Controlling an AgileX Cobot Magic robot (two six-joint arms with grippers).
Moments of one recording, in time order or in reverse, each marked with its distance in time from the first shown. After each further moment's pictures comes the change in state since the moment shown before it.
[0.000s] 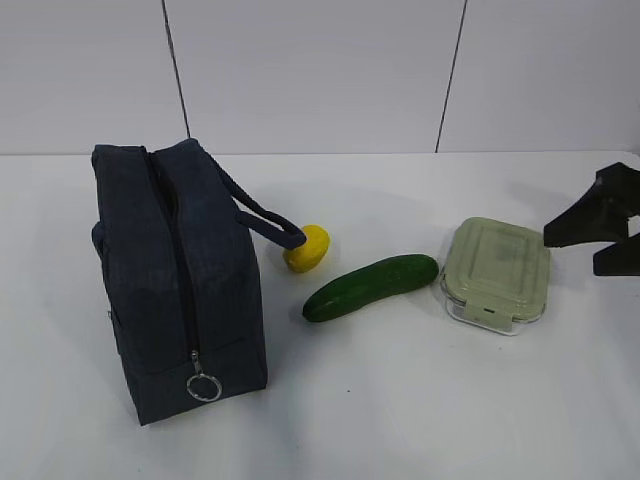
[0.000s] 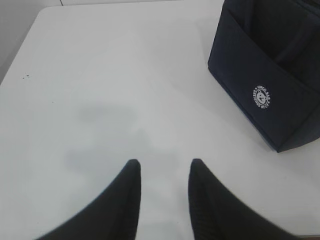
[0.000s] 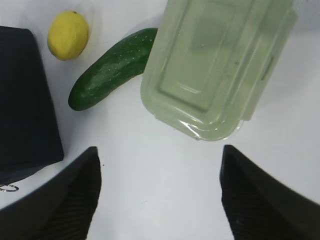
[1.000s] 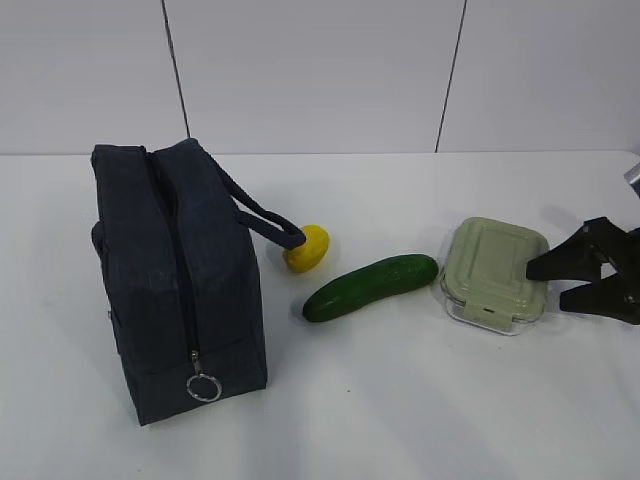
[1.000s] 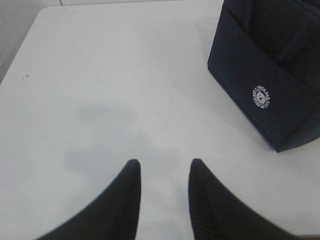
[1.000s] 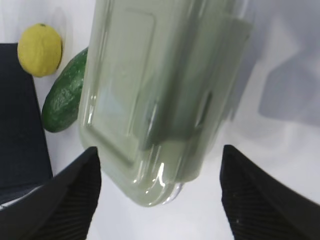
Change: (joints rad) left arm 0.000 0.000 0.000 0.000 0.000 0.000; right arm -0.147 0.379 -0.010 0.374 0.055 -0.495
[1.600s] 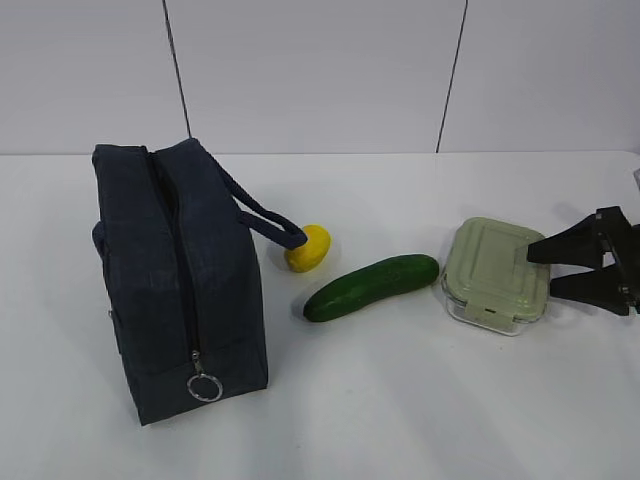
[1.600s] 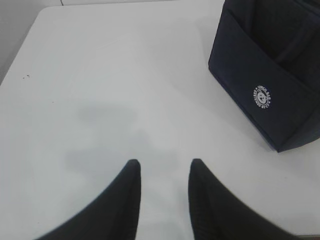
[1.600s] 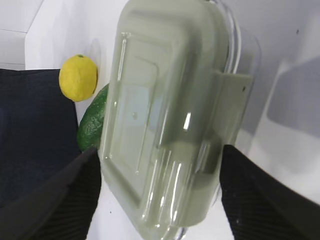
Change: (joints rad) left arm 0.000 0.000 0.000 0.000 0.000 0.000; right arm -0.068 0.125 -0.066 0.127 0.153 -0.110
